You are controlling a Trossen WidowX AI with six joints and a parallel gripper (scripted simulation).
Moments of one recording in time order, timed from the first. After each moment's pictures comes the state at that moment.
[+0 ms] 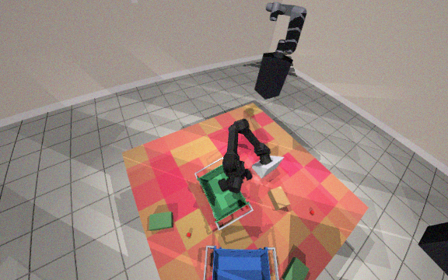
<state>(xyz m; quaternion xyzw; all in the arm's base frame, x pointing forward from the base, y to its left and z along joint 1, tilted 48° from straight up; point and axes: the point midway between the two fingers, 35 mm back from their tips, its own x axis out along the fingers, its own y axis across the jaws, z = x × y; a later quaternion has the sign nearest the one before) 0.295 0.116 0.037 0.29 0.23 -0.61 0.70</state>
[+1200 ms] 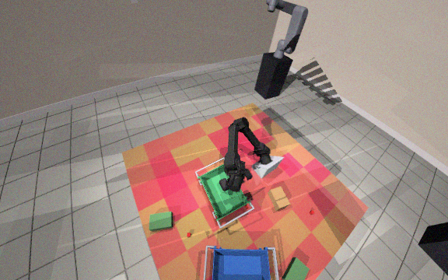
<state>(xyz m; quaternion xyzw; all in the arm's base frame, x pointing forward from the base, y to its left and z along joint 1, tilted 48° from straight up) 0.288 0.096 0.027 0.29 0.23 -0.61 0.70</state>
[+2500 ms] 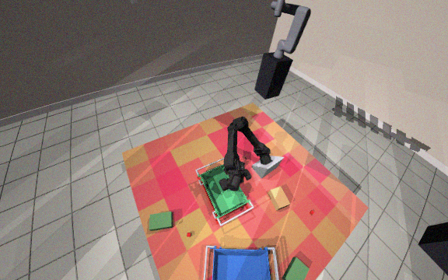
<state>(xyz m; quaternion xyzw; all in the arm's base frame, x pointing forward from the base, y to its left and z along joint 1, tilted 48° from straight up) 0.286 0.075 0.018 0.29 0.23 -0.61 0.70</state>
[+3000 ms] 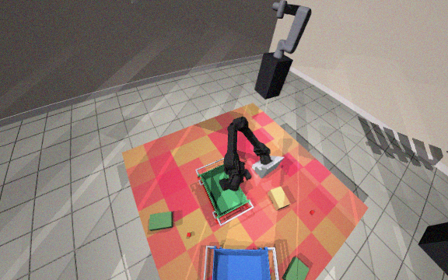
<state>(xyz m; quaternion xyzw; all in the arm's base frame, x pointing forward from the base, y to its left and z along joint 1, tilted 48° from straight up) 0.286 0.074 0.018 0.29 0.23 -0.61 0.70</state>
